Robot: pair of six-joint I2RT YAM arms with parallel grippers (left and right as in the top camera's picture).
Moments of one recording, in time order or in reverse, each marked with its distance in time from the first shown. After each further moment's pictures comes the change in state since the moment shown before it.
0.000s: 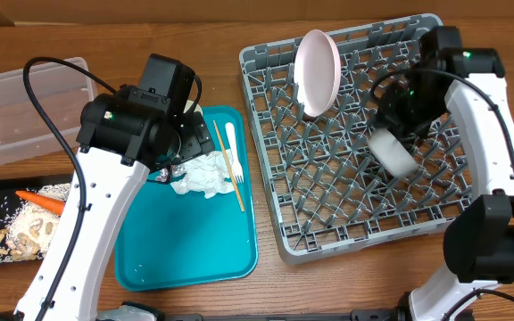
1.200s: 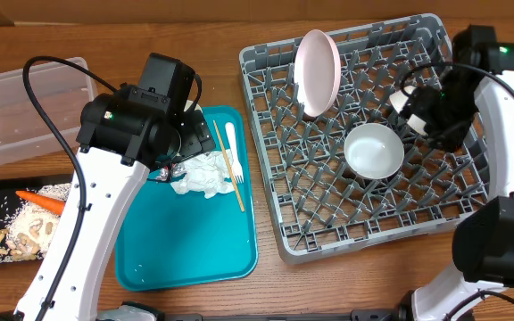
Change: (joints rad) left arm 0.000 0.000 0.000 0.014 0.000 0.000; right arm -0.111 -0.004 0.041 -0.134 0.227 0.028
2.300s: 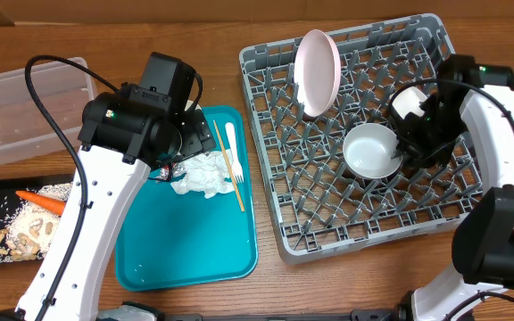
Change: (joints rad) left arm 0.000 0.007 0.000 0.005 0.000 0.000; right arm 0.008 -0.012 -0.214 0.045 -0.087 -0.109
